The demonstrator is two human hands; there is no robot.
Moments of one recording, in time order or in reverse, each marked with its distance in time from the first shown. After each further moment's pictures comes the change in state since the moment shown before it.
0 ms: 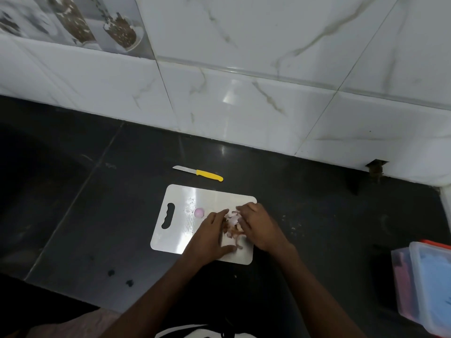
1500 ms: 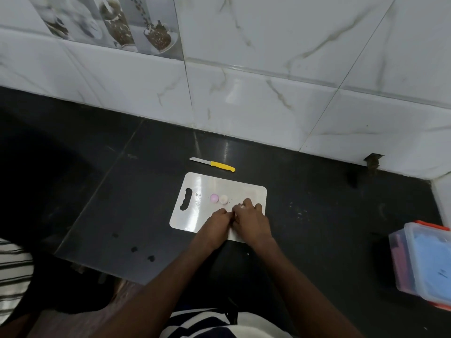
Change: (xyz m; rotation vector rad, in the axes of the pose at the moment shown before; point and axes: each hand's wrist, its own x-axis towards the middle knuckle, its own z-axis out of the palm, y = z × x) left_hand -0.032 -0.009 -0.004 0.238 -0.013 0.026; right_hand -0.026 -0.086 0.042 -0.260 -0.021 0.245
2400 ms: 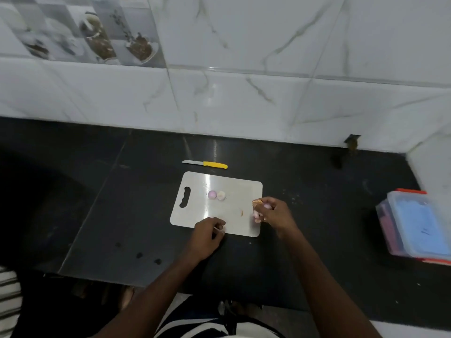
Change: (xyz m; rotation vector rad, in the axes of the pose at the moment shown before) left_hand -0.050 -0.035 0.000 -0.226 0.106 0.036; right_hand -0.046 0.050 -0.023 1.246 0.127 0.407
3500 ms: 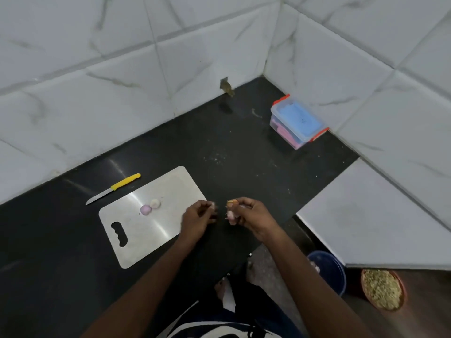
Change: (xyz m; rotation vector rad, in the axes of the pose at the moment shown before) left_hand 0.034 0.072 0.039 -0.502 -0.551 -0.097; right_hand -0.133 0.053 0.018 0.677 0.435 0.125
